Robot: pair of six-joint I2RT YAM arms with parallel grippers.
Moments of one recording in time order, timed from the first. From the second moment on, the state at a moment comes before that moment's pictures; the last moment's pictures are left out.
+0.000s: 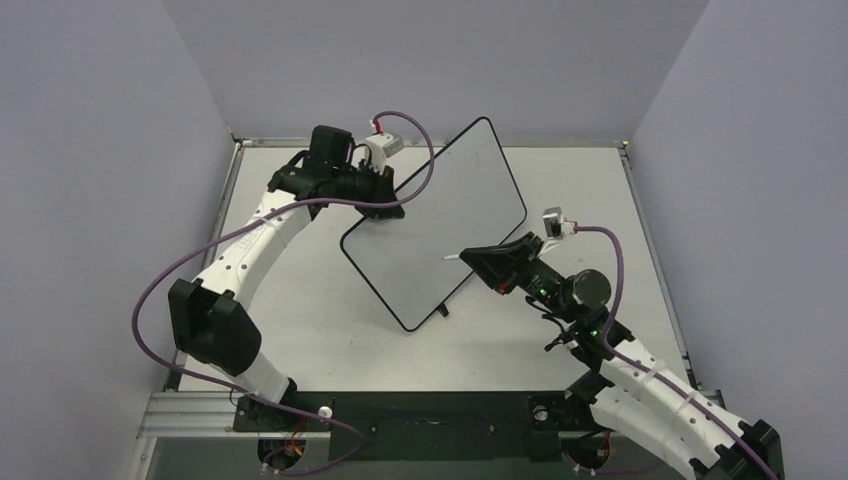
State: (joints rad) left arm -0.40 1.61 1.54 -0.68 0.59 0.03; right arm 0.59 0.70 0.46 0.50 -0.33 0.72
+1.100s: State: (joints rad) left arm -0.43 1.78 1.83 -0.96 0.57 0.16; right arm 0.77 0.97 0.54 0.59 -0.26 0.60
